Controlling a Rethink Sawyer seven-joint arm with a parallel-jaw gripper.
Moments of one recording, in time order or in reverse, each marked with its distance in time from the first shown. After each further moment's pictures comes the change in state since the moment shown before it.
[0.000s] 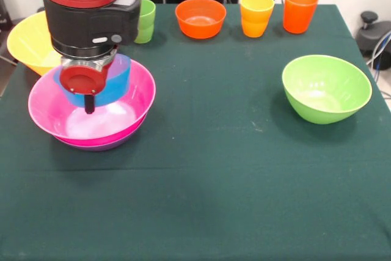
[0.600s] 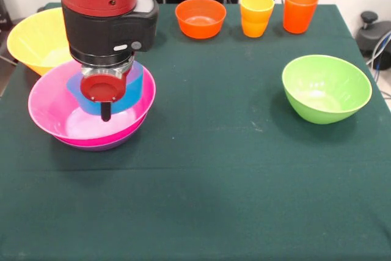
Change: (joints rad) arm -0.001 0.000 0.067 0.000 -0.060 0.000 0.000
